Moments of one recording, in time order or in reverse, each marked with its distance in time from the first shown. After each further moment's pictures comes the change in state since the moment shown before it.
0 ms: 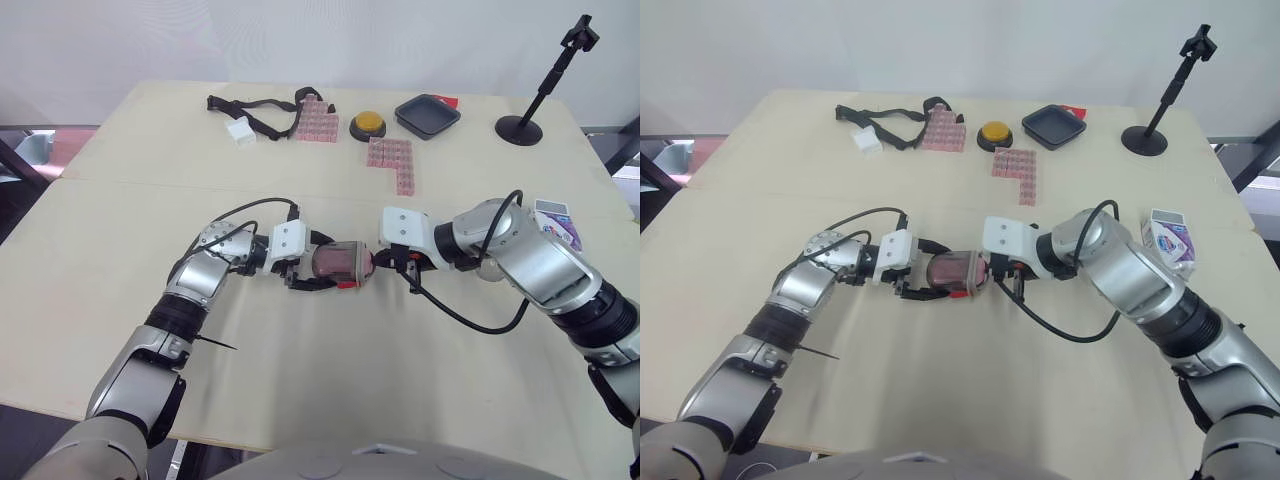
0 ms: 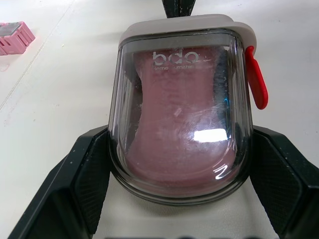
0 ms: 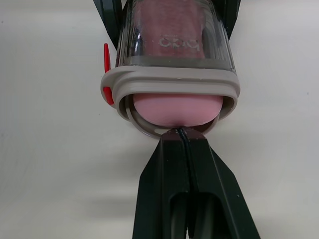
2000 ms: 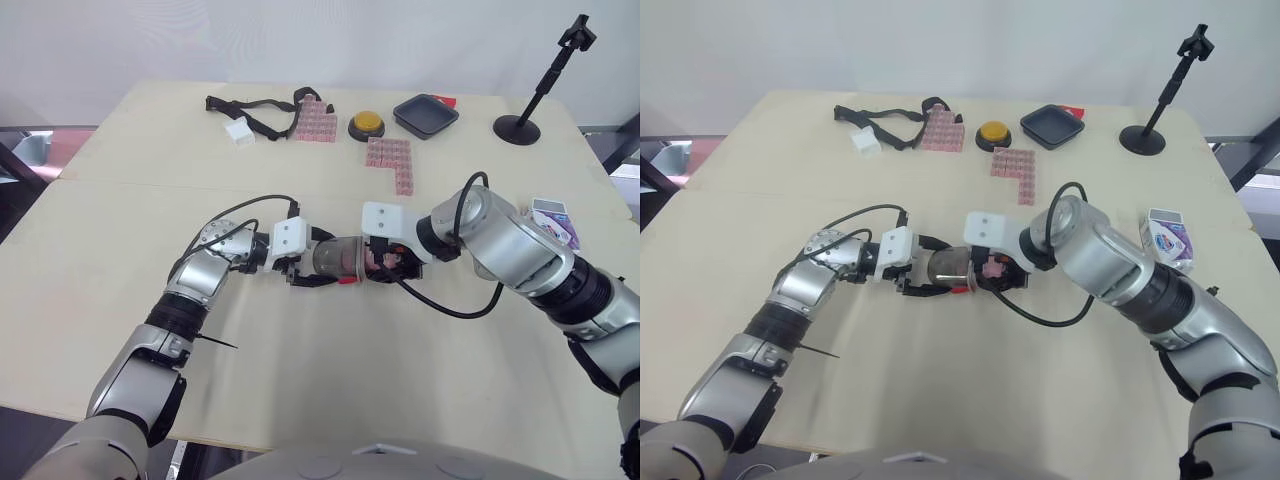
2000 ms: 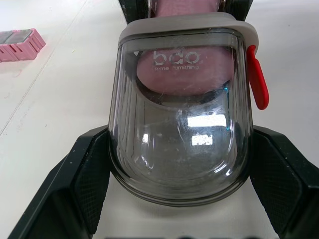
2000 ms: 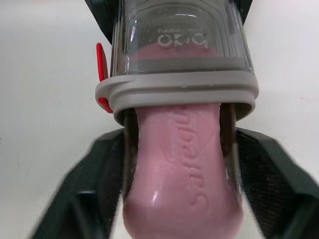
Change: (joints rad) left arm -0.006 0.003 -0.002 -0.006 0.008 0.004 0.027; right arm -0.208 0.074 0.154 0.008 -0.041 0.279 0.009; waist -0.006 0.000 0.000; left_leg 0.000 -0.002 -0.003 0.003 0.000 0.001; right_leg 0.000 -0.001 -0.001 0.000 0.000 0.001
